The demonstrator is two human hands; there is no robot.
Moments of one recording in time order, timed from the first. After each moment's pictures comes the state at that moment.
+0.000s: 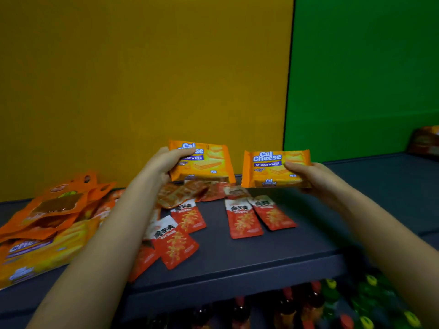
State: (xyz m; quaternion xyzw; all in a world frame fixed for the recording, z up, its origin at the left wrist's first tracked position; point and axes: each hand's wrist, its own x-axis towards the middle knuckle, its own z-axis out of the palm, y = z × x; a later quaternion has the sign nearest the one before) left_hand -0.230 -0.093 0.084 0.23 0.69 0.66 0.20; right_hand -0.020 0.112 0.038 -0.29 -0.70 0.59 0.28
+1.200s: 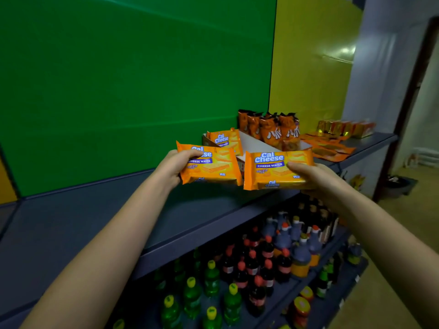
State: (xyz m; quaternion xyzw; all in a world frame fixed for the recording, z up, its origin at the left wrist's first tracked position) left_hand 0.162 0.397 0.058 0.36 0.59 0.61 0.38; right_hand 0.432 0.465 0.035 -0.44 -0.62 0.50 0.42
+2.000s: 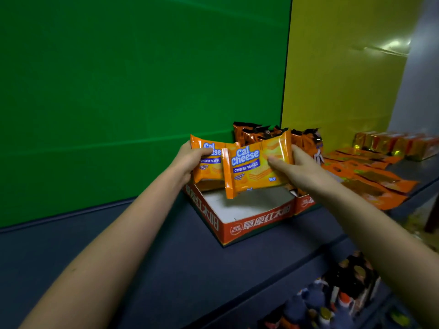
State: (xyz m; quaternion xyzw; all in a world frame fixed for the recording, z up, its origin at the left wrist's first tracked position) left_hand 0.158 0.651 0.075 0.38 0.61 0.65 0.26; right_hand 0.381 0.700 0.069 -0.32 -0.75 0.42 0.39
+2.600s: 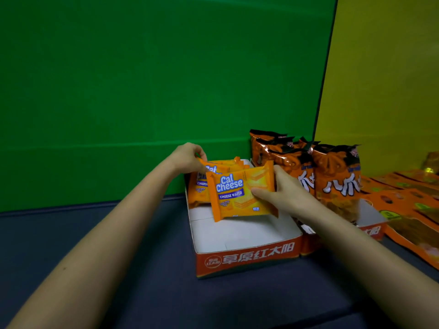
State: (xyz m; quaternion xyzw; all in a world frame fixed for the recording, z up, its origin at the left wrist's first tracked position) left_hand 0.130 0.678 0.090 0.44 0.83 0.34 0.03; right_hand 0.344 0.769 0.058 -0.26 -0.87 0.33 0.25
